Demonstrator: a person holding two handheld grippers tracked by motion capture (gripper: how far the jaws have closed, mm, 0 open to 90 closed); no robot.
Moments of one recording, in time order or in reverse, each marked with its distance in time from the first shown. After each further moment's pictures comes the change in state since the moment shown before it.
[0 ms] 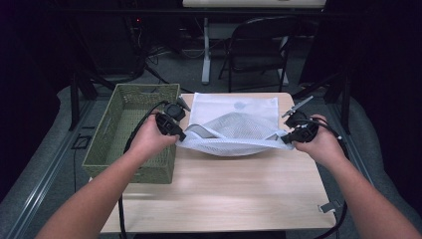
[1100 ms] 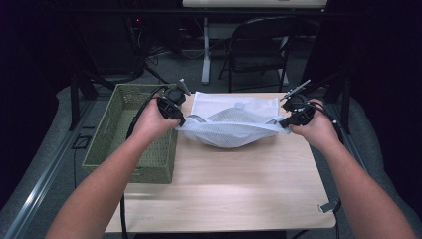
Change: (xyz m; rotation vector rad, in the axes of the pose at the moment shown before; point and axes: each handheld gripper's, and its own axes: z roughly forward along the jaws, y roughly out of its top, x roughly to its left) left arm 0.019 0.033 -0.011 -0.006 0.062 -0.026; right arm -0.021 0.036 -0.002 -0.020 -0.044 0.034
